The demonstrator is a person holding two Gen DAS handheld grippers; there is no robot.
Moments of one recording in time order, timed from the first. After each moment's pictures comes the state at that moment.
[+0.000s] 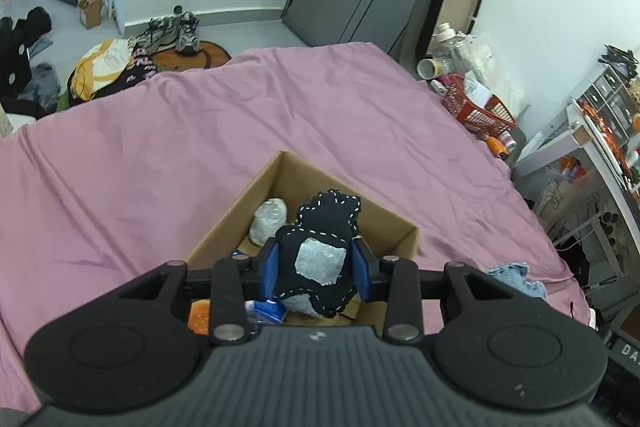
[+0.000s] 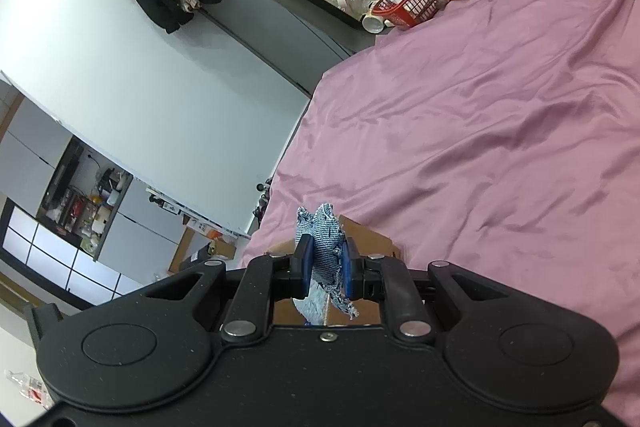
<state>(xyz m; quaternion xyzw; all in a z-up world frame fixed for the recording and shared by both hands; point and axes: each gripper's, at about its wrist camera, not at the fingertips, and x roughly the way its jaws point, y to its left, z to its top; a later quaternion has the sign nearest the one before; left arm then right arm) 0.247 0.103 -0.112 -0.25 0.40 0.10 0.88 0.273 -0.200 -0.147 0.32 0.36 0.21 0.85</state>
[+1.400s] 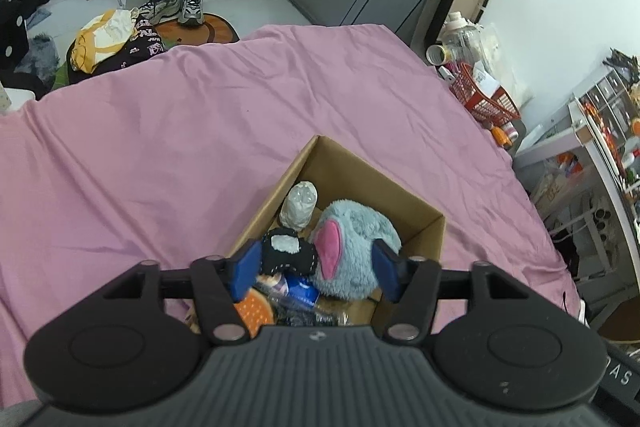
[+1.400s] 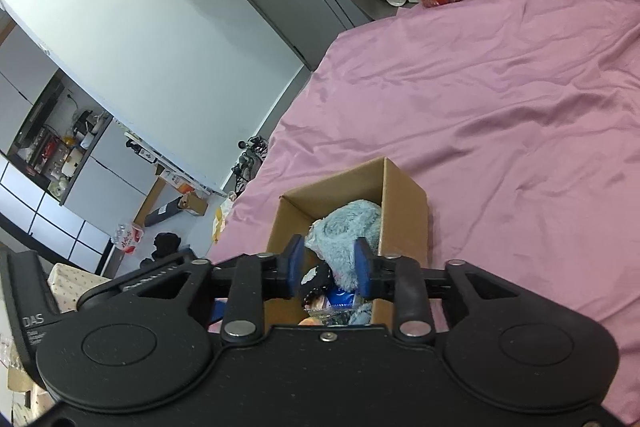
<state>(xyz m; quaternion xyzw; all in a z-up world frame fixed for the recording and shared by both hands) 0.231 0.139 -0.115 -0.28 0.43 0.08 0.86 0.240 -0.122 -0.124 0.23 0.40 0.20 0.87</state>
